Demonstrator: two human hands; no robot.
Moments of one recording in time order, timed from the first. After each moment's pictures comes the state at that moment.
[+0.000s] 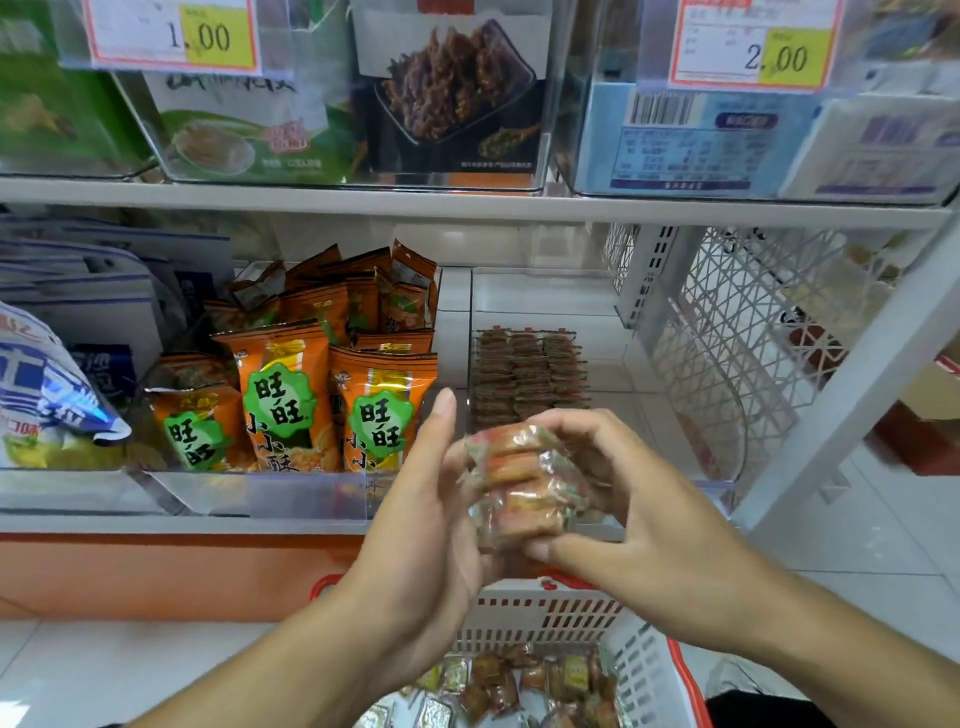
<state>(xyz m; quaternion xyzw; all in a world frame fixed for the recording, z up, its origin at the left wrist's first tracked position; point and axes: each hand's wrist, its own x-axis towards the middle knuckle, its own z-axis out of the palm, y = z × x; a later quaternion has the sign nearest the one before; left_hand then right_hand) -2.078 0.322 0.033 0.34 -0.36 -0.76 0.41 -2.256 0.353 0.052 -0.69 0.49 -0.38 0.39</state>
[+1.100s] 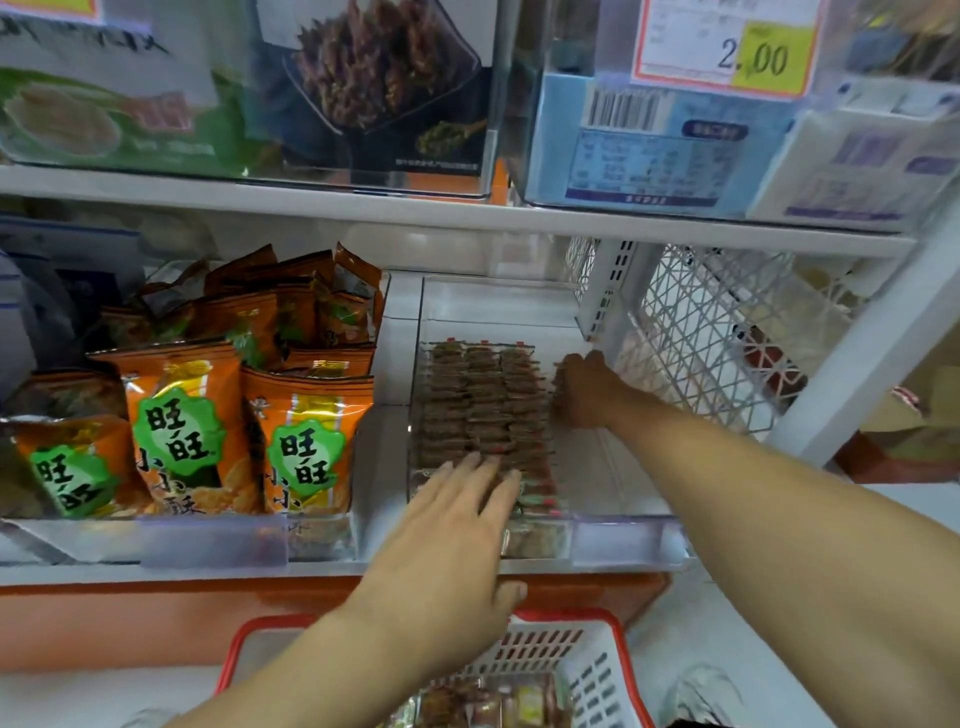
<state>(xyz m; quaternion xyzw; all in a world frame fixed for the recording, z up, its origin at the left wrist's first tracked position) -2.118 0.281 -0.012 0.41 -0.90 -0.10 0.10 -2.362 0.133 -0.025 -0.65 0.75 0.01 0.11</state>
